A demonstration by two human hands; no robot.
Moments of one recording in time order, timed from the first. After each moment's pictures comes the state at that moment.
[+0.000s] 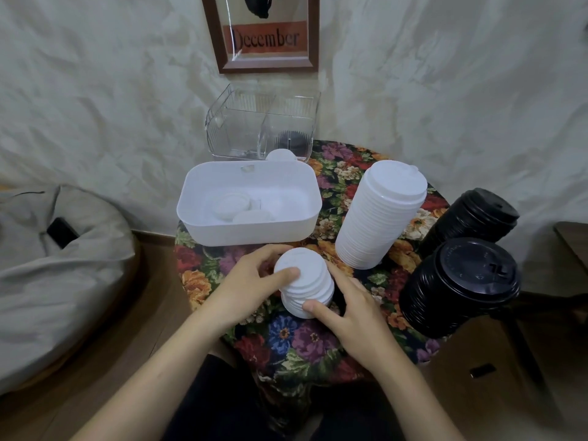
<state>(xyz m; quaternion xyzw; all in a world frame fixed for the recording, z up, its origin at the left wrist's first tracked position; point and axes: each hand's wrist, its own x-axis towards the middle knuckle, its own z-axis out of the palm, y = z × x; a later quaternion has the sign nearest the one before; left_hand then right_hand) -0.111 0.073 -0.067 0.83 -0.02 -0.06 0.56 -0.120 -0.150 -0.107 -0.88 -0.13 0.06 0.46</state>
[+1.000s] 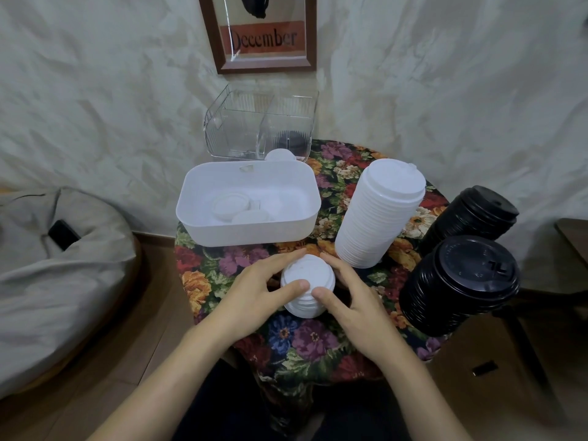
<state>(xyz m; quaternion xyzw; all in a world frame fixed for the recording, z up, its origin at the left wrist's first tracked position) -0.119 0.067 -0.080 0.87 -0.09 -0.04 0.49 -0.116 -0.154 -0.098 -0.83 -0.14 0.08 0.53</state>
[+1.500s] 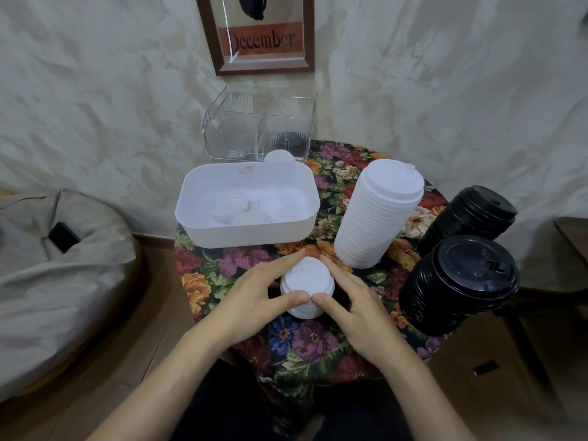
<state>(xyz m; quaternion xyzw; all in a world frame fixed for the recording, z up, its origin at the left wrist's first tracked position) -0.118 0.072 -0.087 0.89 -0.12 -0.07 0.43 -0.117 -0.155 -0.097 -0.87 -0.14 0.09 0.46</state>
